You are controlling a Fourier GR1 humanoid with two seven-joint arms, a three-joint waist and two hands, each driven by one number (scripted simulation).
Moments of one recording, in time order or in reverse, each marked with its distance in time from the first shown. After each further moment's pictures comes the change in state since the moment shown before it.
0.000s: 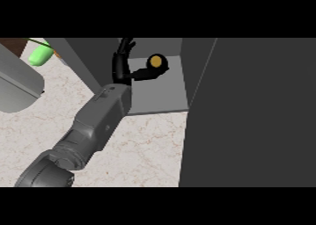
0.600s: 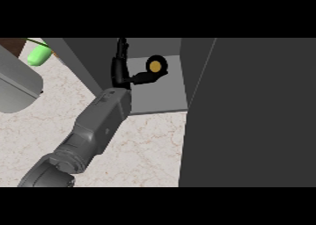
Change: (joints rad) left arm 0.036 -0.008 0.021 -0.013 -0.001 0.000 -0.050; right arm 0.001 -0.009 -0.020 0.003 -0.009 0.018 -0.014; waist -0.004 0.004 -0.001
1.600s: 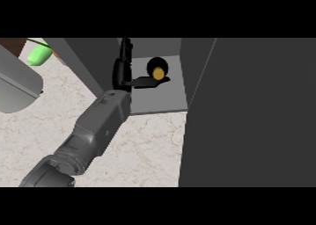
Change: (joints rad) left arm 0.016 -0.002 -0.016 -0.002 -0.019 -0.159 -0.046; right arm 0.004 0.008 0.033 -0.004 0.007 -0.014 0.008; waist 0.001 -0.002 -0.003
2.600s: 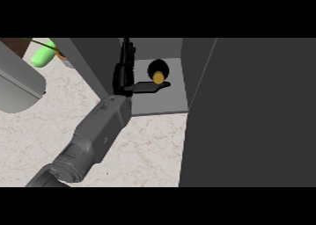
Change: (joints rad) left arm 0.096 0.000 -0.182 -0.138 0.196 -0.072 0.008; right arm -0.062 0.001 -0.008 0.010 0.002 -0.037 0.059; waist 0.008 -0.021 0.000
